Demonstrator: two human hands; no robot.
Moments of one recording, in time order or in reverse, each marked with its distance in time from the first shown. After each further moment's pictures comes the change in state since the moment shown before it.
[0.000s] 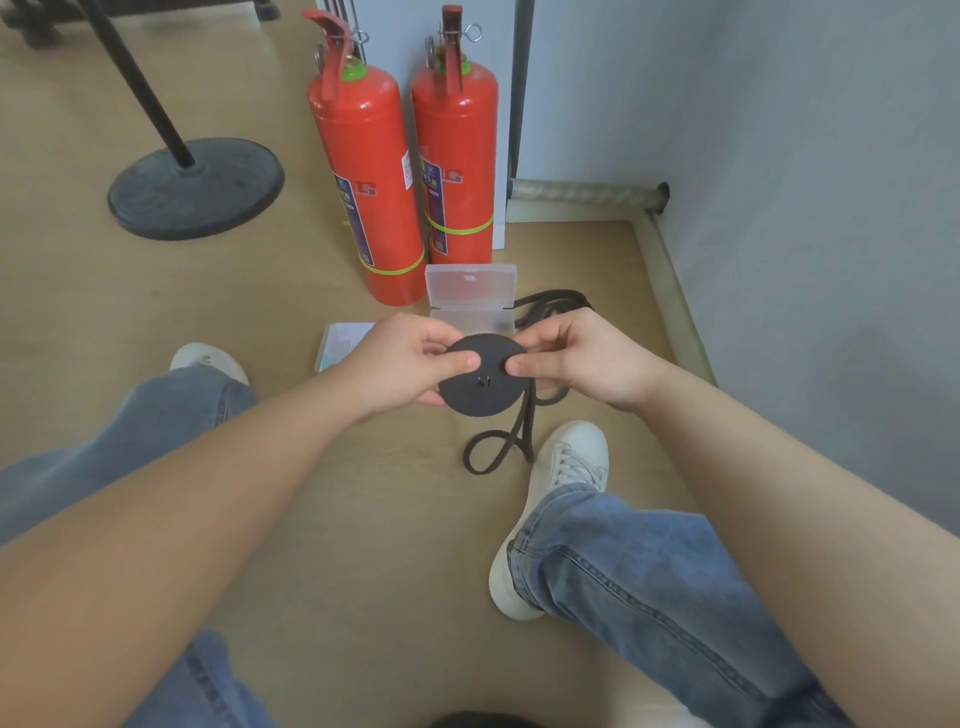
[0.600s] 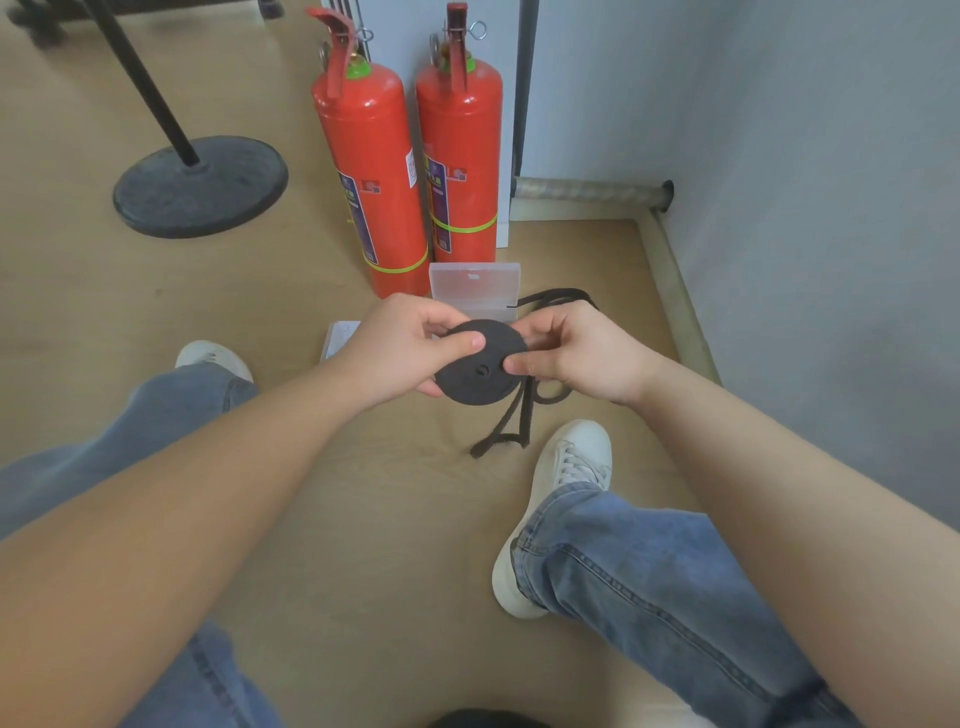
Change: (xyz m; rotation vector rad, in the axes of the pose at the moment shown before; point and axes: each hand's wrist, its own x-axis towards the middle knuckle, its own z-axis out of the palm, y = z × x) left_hand -0.006 0.016 -0.004 0.058 0.096 0.074; right_hand 0.002 -0.005 0.004 -0.086 -0.005 -0.073
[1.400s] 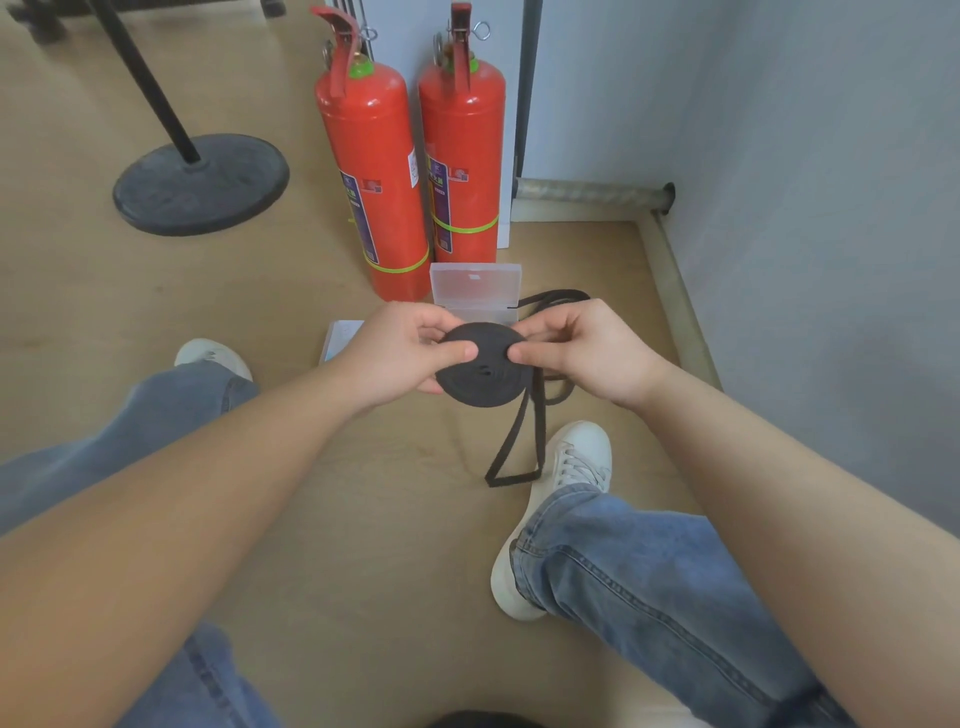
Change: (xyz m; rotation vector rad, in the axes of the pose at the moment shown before) left_hand 0.005 -0.013 0.000 -0.075 -0.017 -0.066; right_hand -0.003 0.000 0.001 0.080 0.095 0.018
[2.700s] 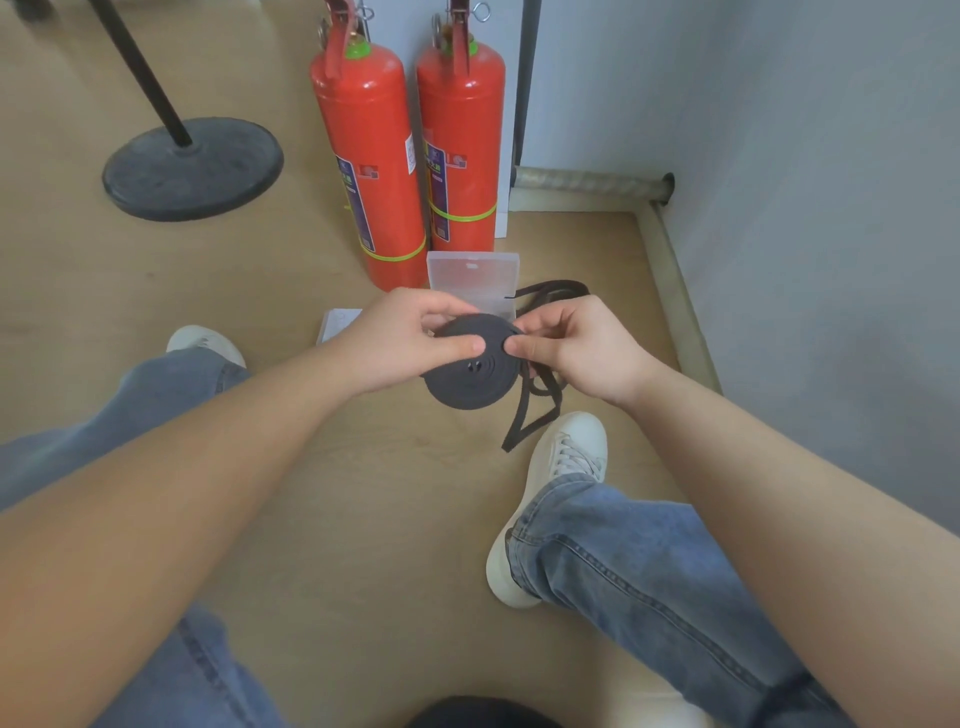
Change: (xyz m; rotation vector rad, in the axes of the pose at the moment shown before) left_hand 0.001 0.003 -0.004 0.161 -0.082 0.102; right_hand -0.007 -0.004 0.009 -0.098 0.059 -0.007
